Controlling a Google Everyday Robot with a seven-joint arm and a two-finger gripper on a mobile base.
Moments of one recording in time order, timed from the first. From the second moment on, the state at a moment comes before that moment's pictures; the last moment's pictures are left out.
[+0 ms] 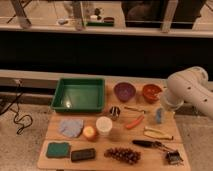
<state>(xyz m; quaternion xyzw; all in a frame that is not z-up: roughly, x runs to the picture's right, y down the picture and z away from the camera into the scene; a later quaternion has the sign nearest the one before) 0.289 0.088 0.711 -0.24 0.01 0.00 0.97</state>
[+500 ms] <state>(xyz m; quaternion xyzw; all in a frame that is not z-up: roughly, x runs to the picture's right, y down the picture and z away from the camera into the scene) 0.283 0.060 0.757 -0.22 0.00 0.00 0.98</state>
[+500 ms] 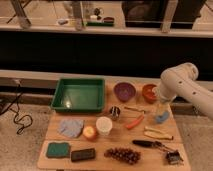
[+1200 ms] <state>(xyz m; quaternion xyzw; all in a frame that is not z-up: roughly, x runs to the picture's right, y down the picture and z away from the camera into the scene) 0.283 0.040 0.794 -0.19 -0.05 0.00 0.98</state>
